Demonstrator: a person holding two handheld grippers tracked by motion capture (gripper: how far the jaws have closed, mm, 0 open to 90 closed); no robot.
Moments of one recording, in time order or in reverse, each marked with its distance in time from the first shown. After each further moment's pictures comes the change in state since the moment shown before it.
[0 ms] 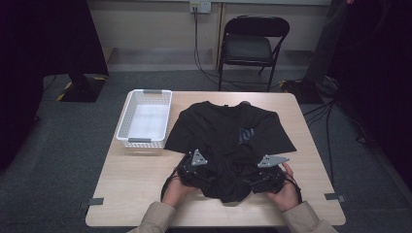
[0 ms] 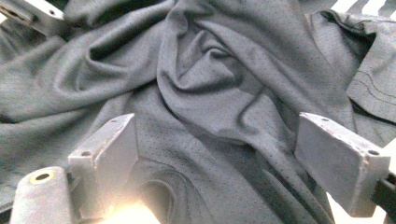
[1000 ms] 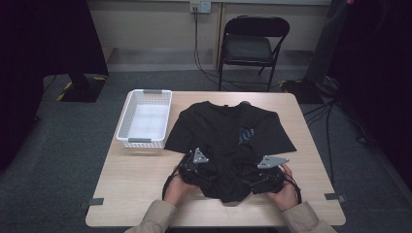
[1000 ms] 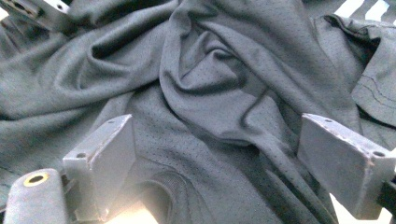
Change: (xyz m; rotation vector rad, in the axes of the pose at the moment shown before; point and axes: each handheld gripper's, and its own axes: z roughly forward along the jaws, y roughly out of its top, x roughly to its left) left arm -0.001 0.006 0.000 0.031 0.006 -0.030; right arm 0.001 -0.003 0.002 -0.018 -0.001 -0.022
